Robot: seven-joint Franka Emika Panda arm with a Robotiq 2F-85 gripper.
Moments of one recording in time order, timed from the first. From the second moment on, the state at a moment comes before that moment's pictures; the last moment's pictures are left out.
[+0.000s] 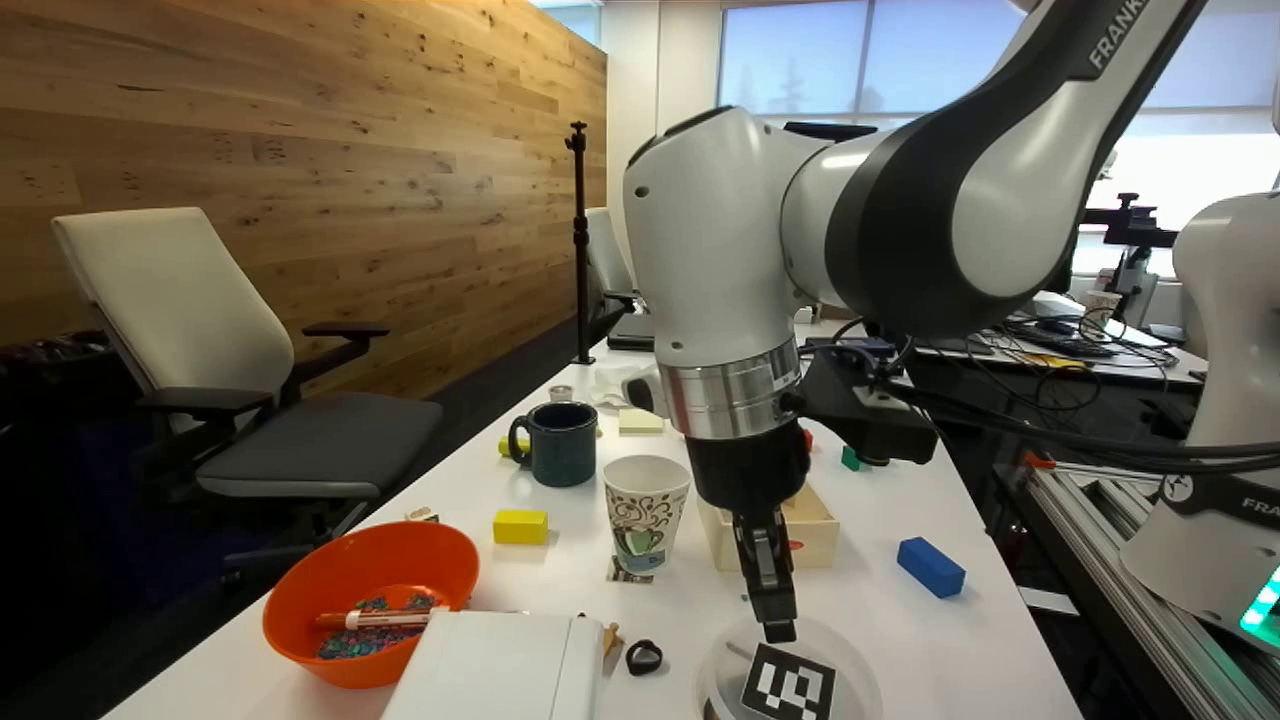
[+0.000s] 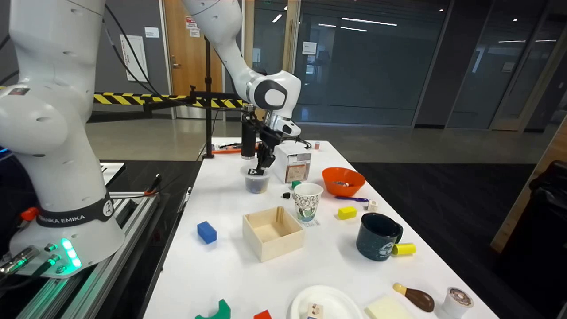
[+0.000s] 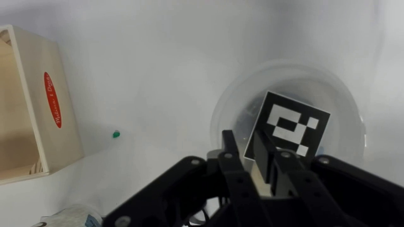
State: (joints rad) arm 0.33 0.30 0.18 -2.15 0.02 2.23 0.32
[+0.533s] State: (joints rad) arm 0.33 0.30 0.18 -2.14 0.02 2.23 0.32
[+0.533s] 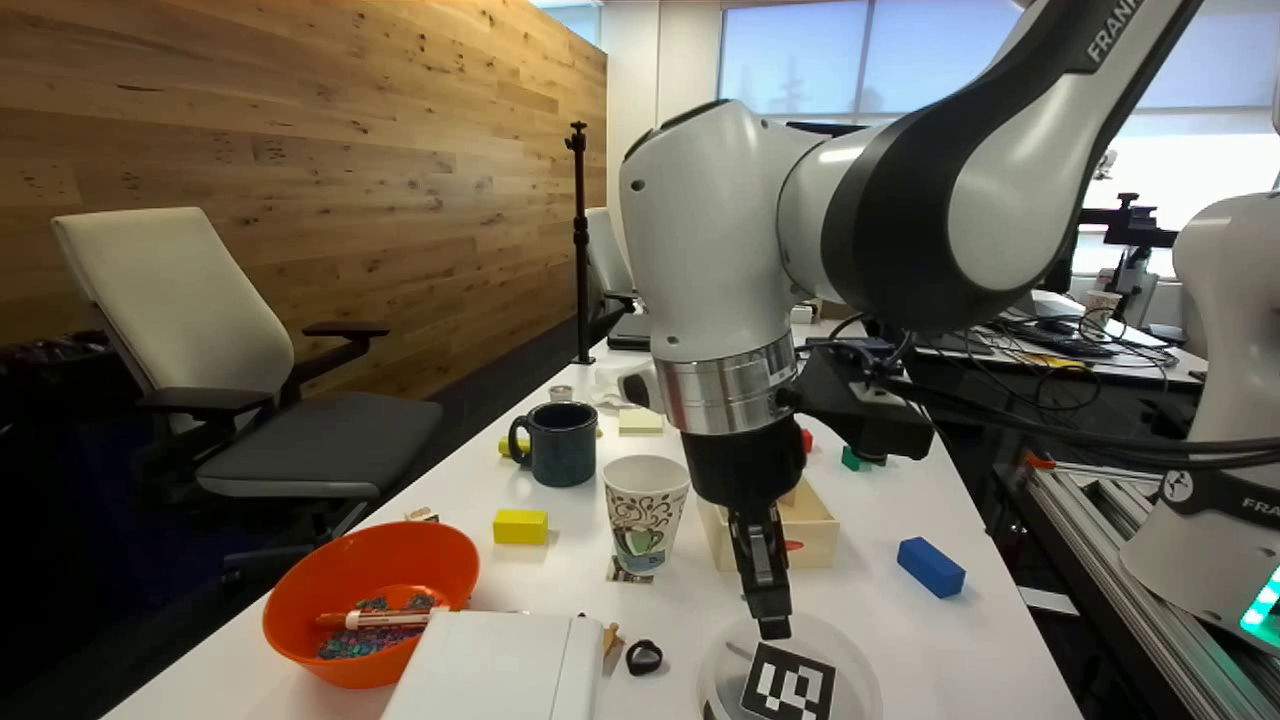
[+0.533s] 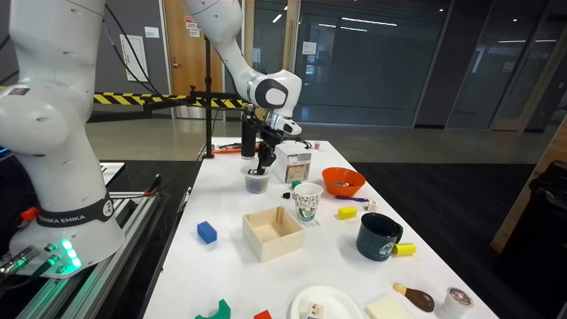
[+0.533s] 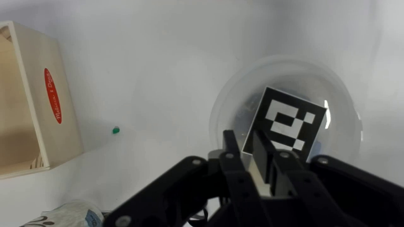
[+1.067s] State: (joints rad) arm 0.31 0.30 0.18 -2.13 0.02 2.23 0.32
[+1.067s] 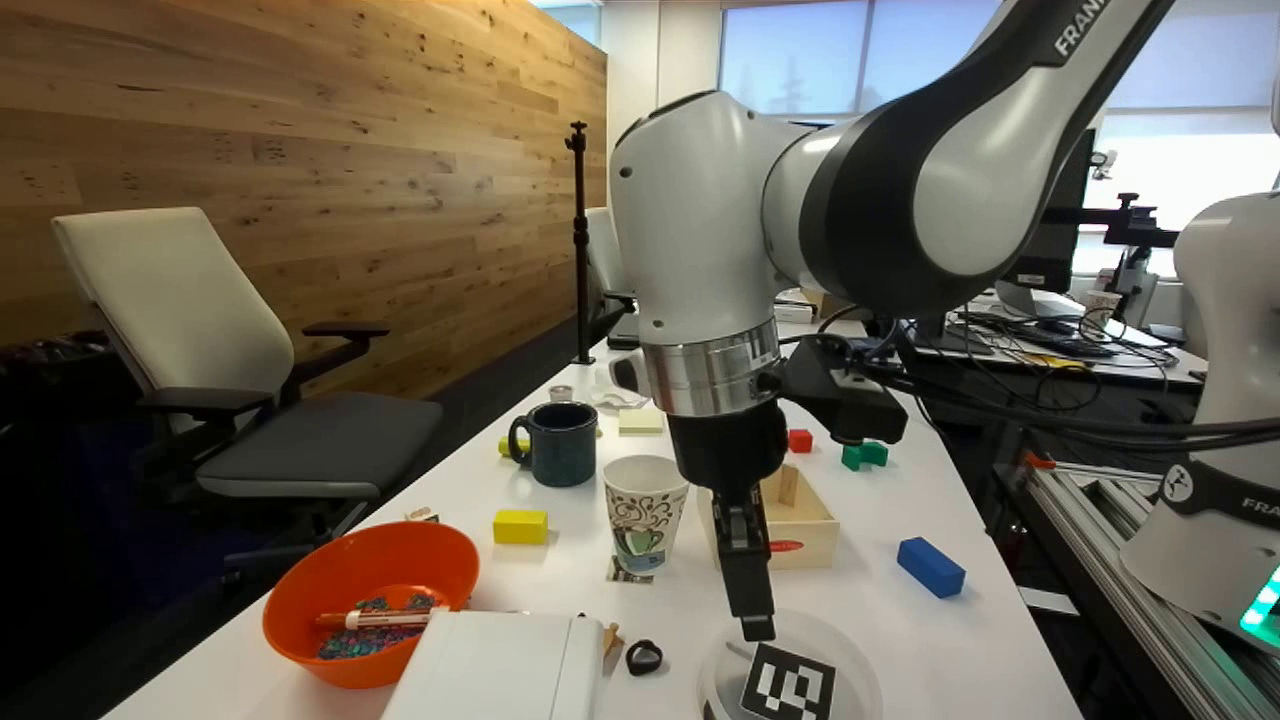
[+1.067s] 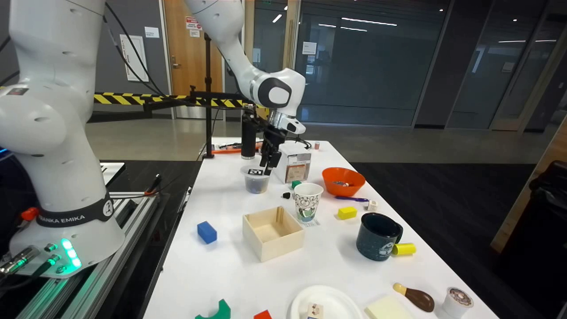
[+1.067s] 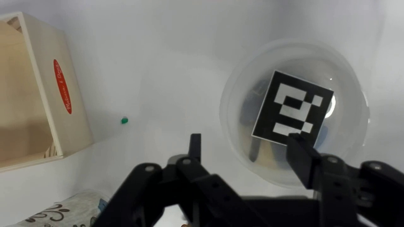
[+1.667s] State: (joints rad) arm 0.30 0.30 0.17 -2.13 0.02 2.23 0.32
